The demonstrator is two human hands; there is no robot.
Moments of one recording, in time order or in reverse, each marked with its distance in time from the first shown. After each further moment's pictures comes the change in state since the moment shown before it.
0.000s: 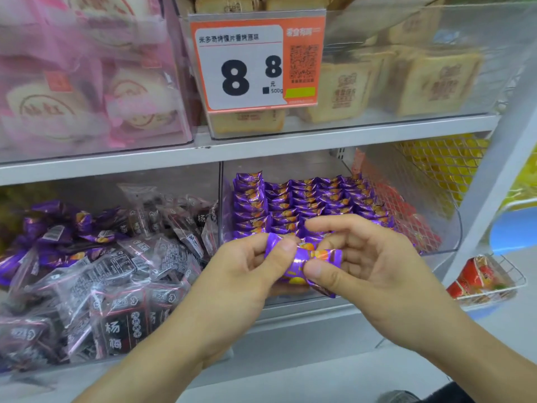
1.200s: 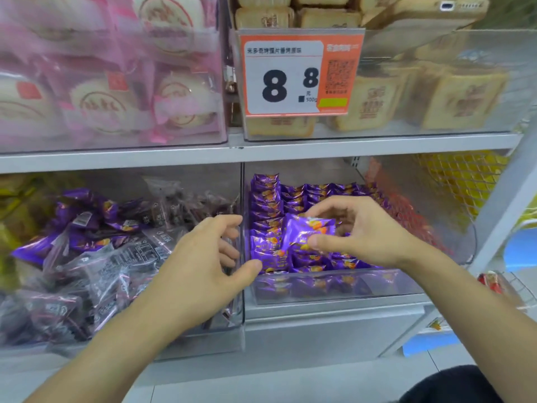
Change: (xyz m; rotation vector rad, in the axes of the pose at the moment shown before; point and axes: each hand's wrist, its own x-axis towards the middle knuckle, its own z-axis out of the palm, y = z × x) left_hand -0.013 -0.001 -0.068 0.950 0.325 0.150; right_hand 0.085 0.032 -0.027 -0.312 -0.243 -0.063
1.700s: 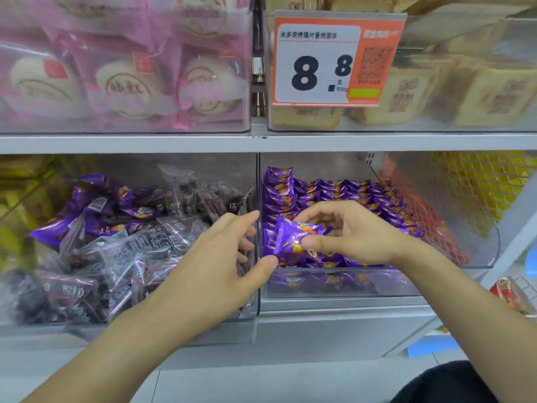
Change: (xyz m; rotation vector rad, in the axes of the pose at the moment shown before) left_hand -0.009 -0.006 0.002 -0.014 -0.001 0.142; right_hand 0.022 0.009 0.021 -0.038 -0.208 0.004
